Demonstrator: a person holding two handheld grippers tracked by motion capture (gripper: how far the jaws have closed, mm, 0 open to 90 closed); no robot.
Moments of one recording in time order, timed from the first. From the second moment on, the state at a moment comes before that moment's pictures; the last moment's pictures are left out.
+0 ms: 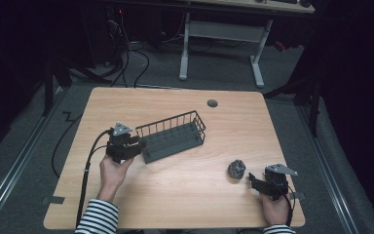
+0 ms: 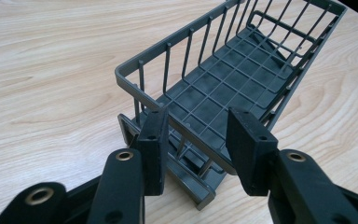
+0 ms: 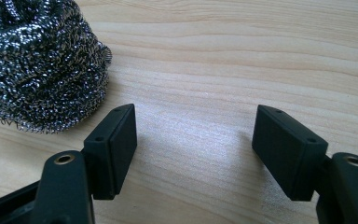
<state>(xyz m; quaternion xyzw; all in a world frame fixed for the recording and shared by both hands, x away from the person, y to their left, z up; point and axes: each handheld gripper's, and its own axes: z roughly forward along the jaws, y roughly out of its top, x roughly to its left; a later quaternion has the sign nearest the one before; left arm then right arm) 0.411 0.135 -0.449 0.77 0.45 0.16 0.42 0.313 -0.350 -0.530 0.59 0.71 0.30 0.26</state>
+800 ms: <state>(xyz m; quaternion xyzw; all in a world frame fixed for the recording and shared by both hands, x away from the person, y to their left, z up) 0.406 0.118 -0.445 0.77 0.44 0.15 0.44 0.313 -0.350 -0.530 0.59 0.71 0.30 0.26</state>
